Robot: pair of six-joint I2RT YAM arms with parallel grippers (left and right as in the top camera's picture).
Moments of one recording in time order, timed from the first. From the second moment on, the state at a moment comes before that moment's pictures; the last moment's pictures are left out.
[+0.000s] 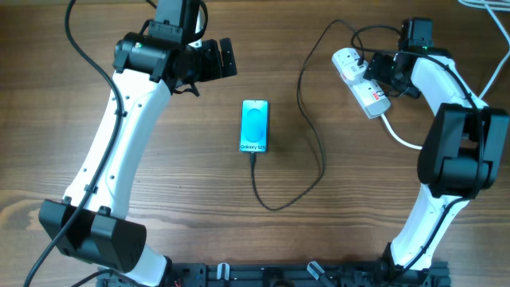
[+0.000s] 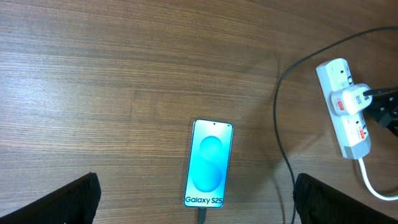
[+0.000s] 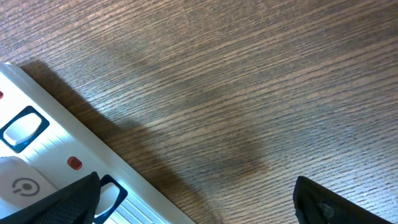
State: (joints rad) left arm -0.28 1.73 1.76 -1.06 0.06 -0.43; right arm -0.11 2.16 1.57 -0.61 0.05 0.28
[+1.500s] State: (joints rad) left arm -0.28 1.73 1.76 -1.06 0.06 -0.43; right arm -0.06 0.99 1.24 -0.96 0.07 0.42
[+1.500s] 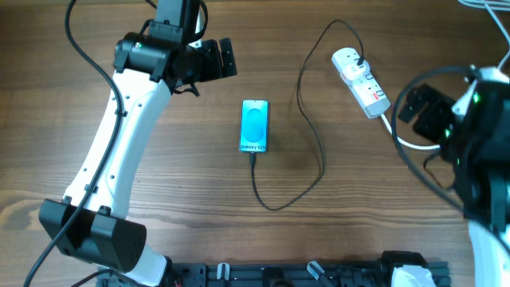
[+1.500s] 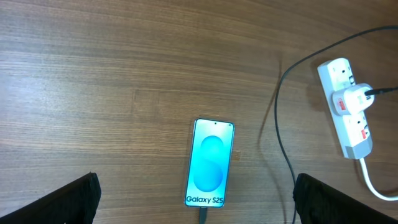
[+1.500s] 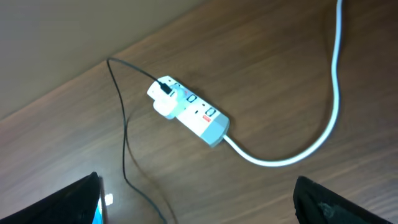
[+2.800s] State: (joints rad) left arm -0.28 1.73 1.76 -1.06 0.06 -0.43; right arm -0.06 0.37 1.22 -1.54 -0.06 0.76
